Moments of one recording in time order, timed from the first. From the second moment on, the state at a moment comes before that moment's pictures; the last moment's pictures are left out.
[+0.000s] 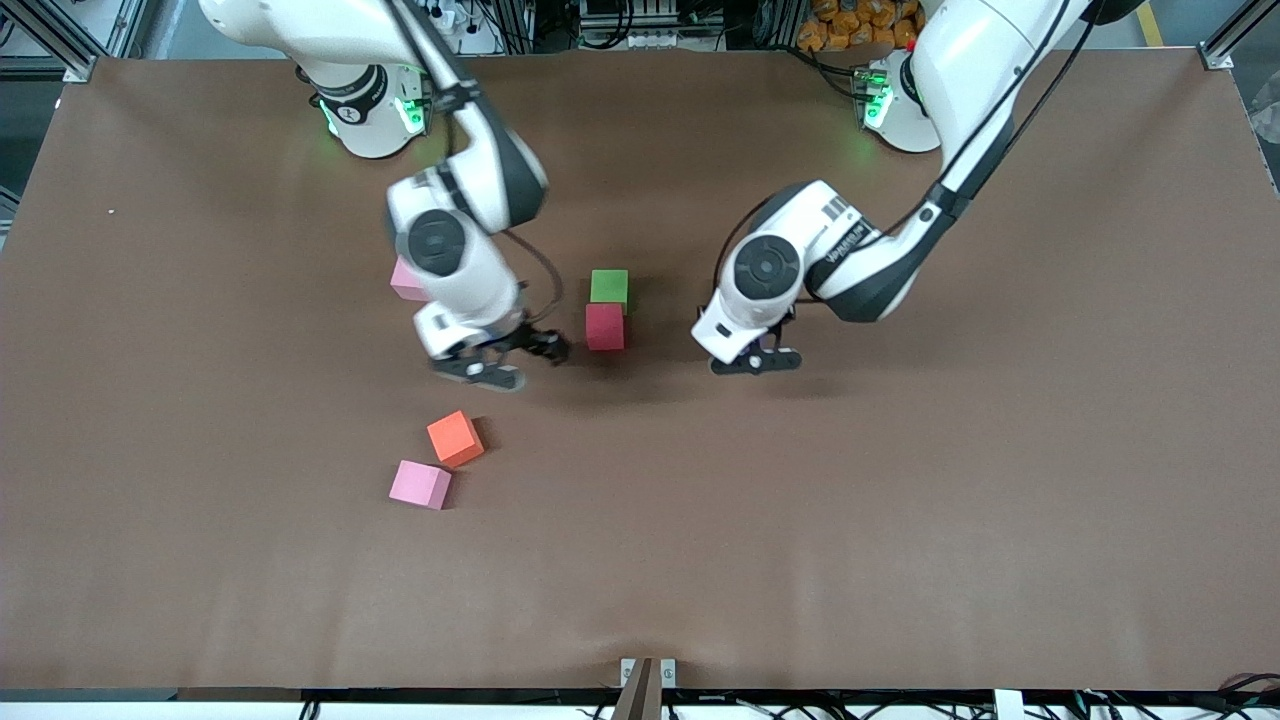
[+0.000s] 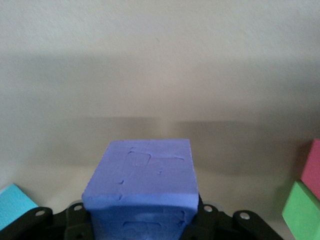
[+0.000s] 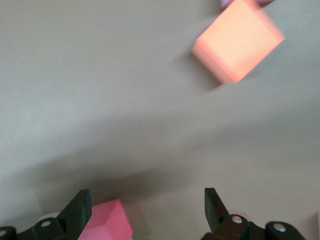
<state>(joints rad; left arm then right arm) -0.16 0.56 -0.60 -1.79 0.22 2.04 -0.90 0.67 0.37 -0.18 -1.91 0.20 2.30 0.70</state>
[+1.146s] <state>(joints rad) -0.60 0.69 -0.62 -1.77 0.22 2.20 -1.24 0.54 0.48 -0.27 -1.85 0.20 2.32 1.00</state>
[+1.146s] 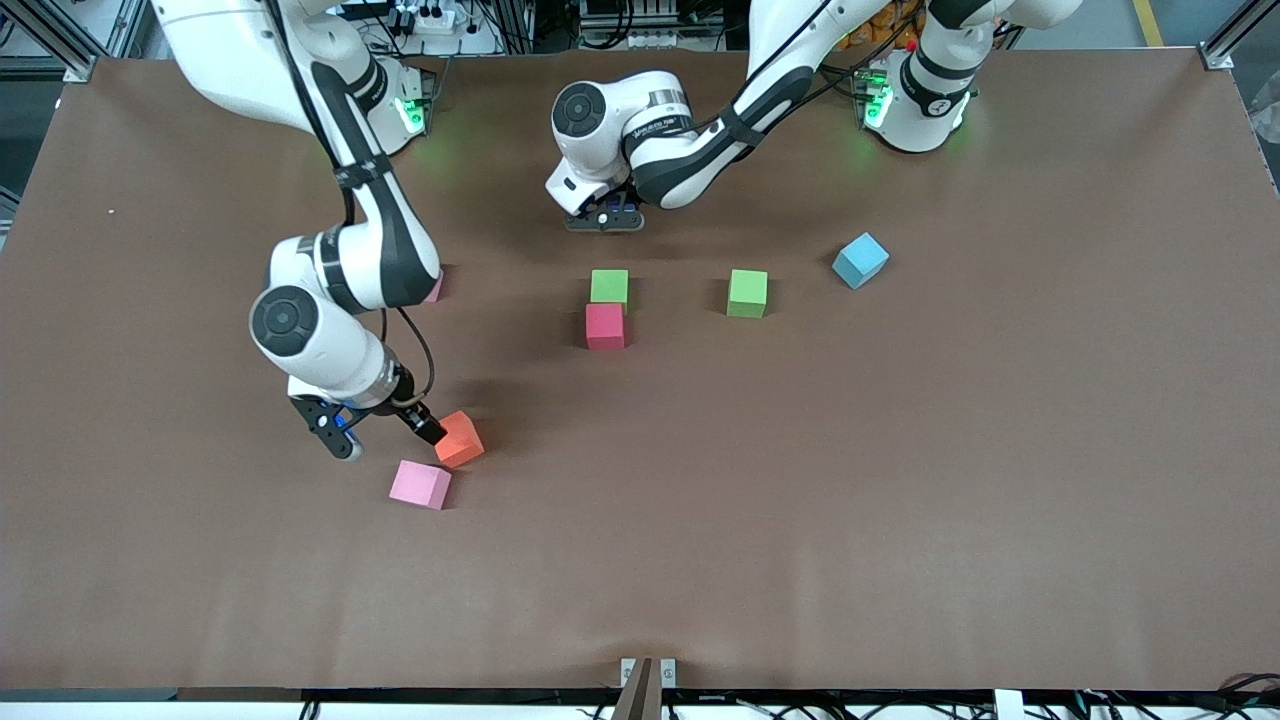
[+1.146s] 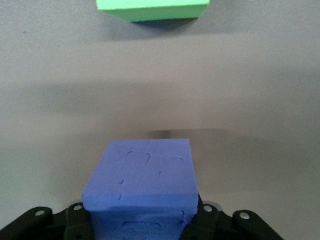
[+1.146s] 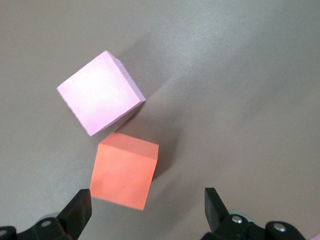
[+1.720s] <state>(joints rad) -0.60 0.77 -0.58 -1.69 0.26 2.21 -1.24 0.60 0.56 -0.34 -1.77 0.28 2.32 1.04</state>
